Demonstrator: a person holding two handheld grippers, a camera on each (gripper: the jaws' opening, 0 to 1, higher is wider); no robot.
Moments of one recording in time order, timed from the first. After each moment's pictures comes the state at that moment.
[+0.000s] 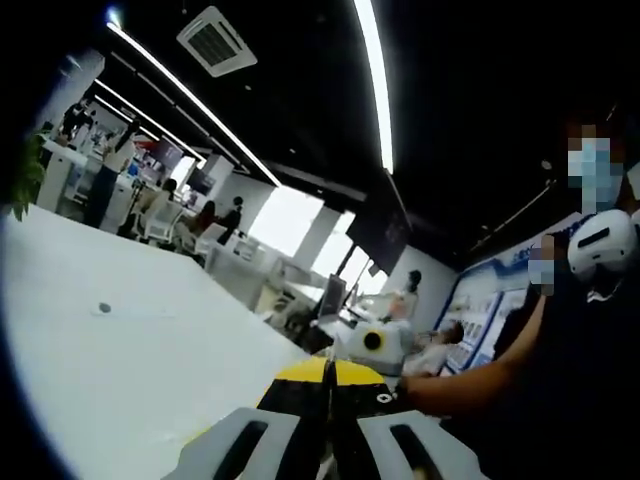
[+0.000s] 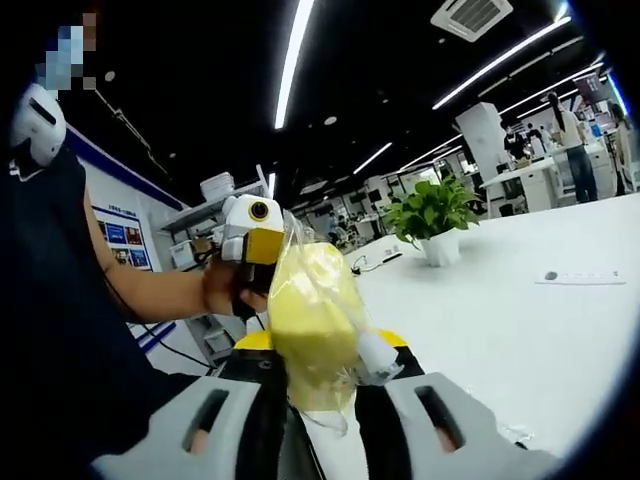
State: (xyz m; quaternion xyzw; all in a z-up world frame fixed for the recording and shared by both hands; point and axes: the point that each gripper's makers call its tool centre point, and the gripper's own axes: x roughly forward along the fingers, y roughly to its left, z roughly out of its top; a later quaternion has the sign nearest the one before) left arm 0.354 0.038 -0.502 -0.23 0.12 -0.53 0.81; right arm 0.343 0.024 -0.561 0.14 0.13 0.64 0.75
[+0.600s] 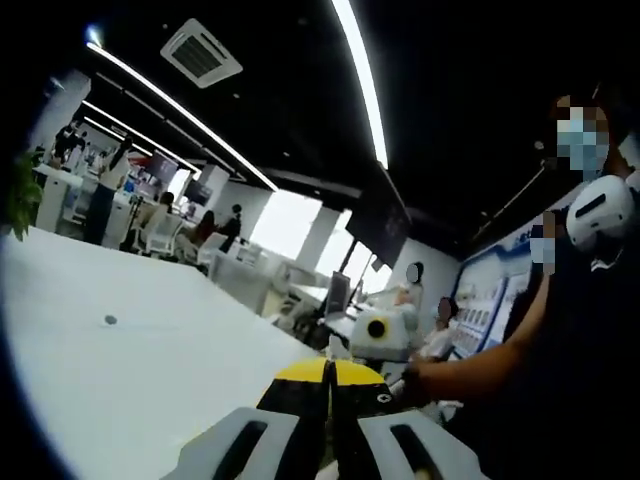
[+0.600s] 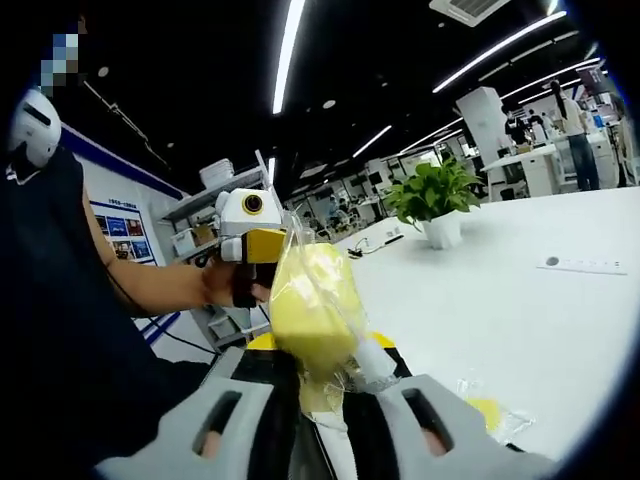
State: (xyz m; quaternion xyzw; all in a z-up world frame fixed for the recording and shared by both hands) left arm 0.347 0.035 -0.515 -0.20 0.10 -0.53 0.82; right arm 0.334 0.019 -0.573 0.13 0.17 0.65 0.73
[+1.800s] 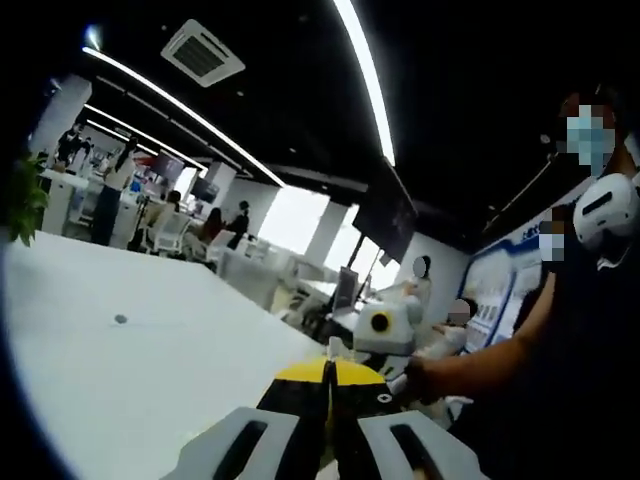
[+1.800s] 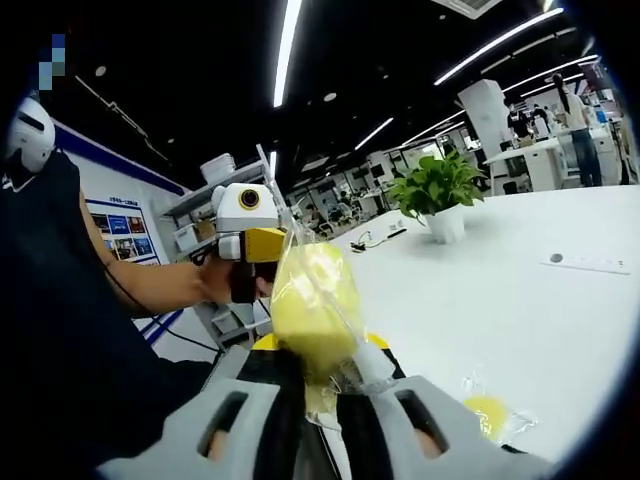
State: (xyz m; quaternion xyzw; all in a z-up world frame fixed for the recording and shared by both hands) left arm 0.347 0.043 -0.512 -0.18 0.11 -0.52 0.83; right arm 0.332 0.027 -0.570 0.12 0.18 0.65 0.73
